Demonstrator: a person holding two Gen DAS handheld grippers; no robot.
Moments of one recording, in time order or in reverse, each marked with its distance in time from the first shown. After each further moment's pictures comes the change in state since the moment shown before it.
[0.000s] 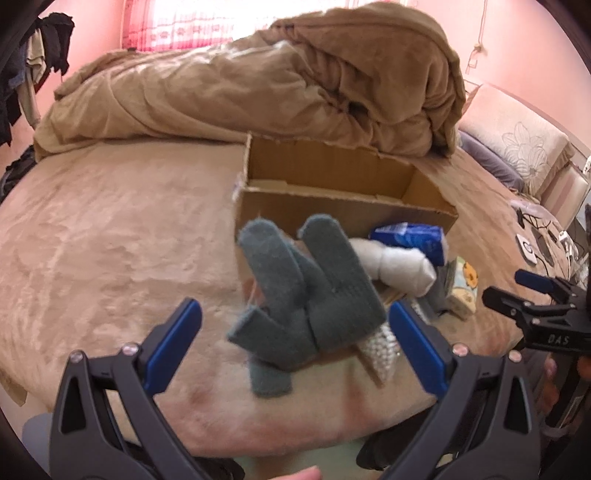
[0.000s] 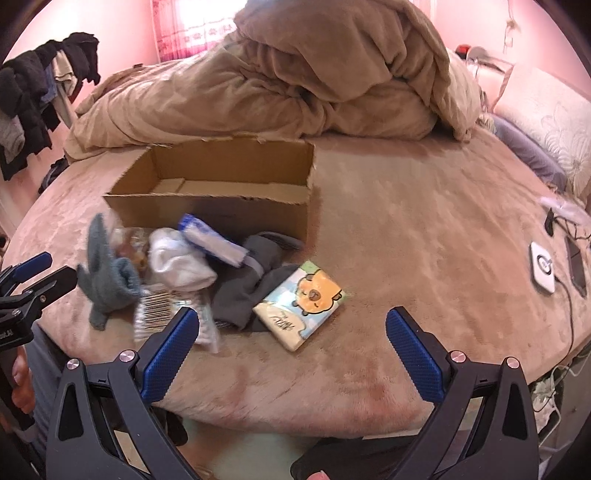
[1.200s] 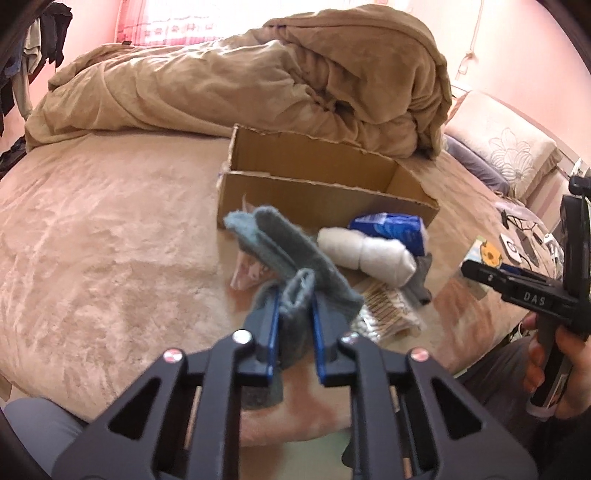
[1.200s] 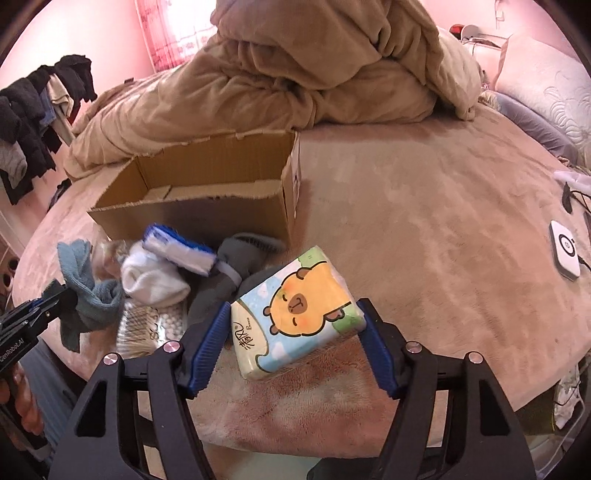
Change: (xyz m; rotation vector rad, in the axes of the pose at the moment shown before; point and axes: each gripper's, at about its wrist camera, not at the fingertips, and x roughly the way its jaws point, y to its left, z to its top) left arm -0.006 -0.006 -0.015 -0.020 -0.013 -0.074; right arm 0.019 -0.030 -0.002 0.072 -0.012 0.075
